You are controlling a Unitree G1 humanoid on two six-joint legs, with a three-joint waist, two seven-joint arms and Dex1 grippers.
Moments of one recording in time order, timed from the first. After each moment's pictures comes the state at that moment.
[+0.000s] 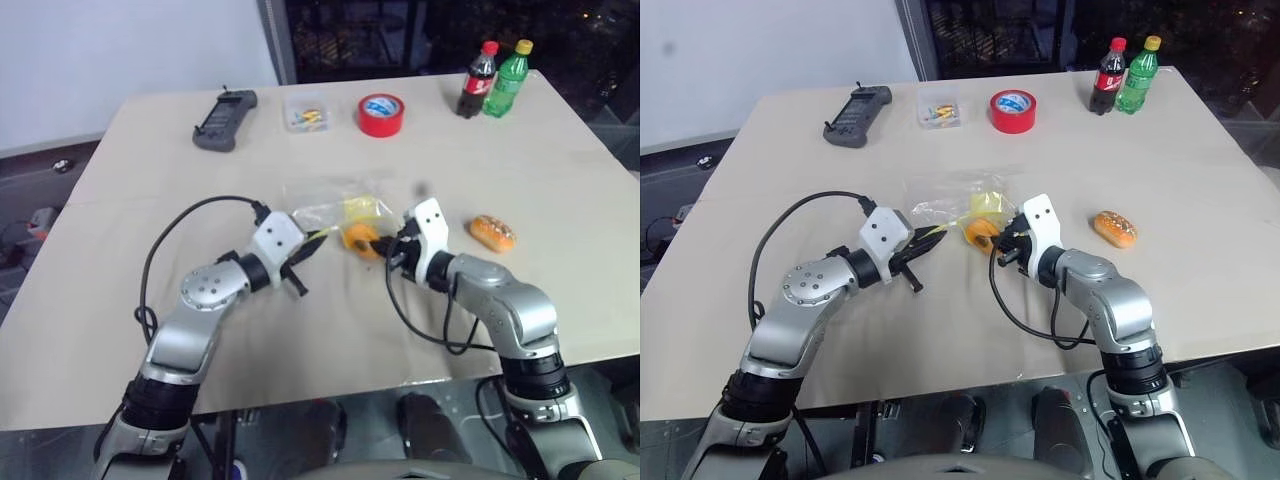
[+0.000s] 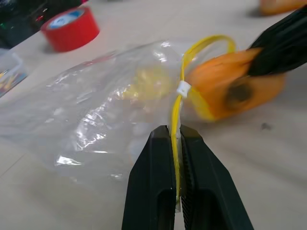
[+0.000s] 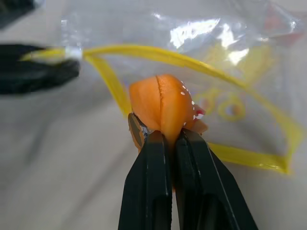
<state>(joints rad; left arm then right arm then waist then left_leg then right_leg) -0.25 0.52 -0.08 -0.31 -0.14 0.36 -0.67 -0.43 -0.14 0.09 -0.28 0.35 0.94 0.42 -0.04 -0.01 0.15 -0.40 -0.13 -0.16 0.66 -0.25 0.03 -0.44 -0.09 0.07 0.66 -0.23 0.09</state>
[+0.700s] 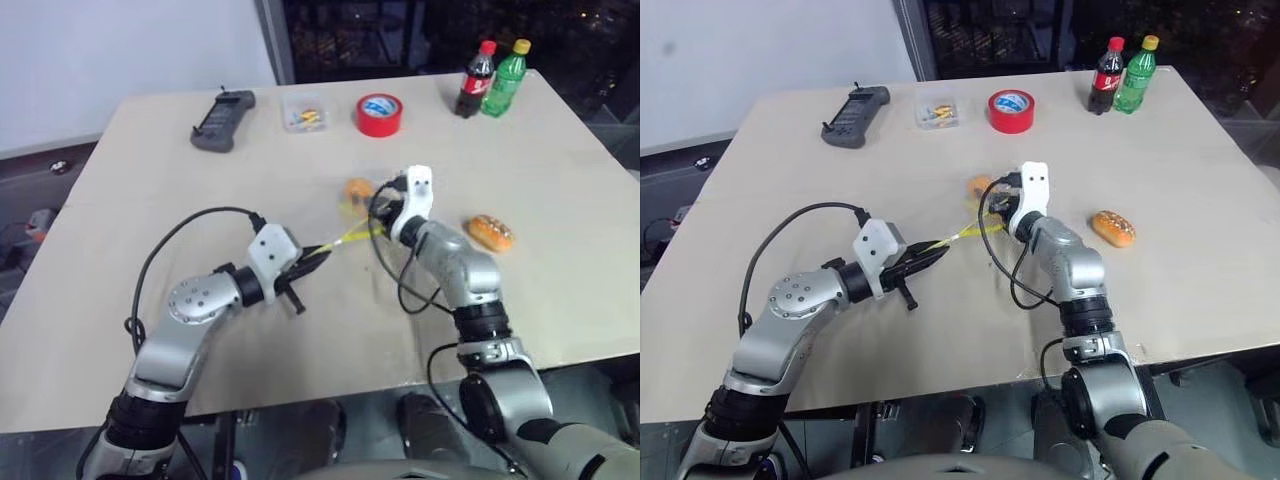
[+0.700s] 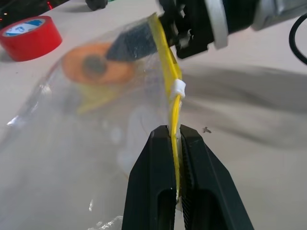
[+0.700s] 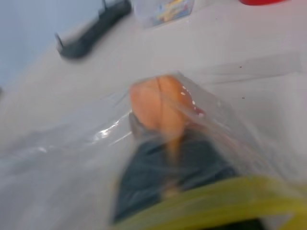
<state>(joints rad) -0.18 0.56 -0.05 -0.37 -0.23 0.36 -0.74 -0.68 0.02 -0.01 0.30 0.25 0.54 0.27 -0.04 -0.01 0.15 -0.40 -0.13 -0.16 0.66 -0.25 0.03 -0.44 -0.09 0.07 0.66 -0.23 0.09</state>
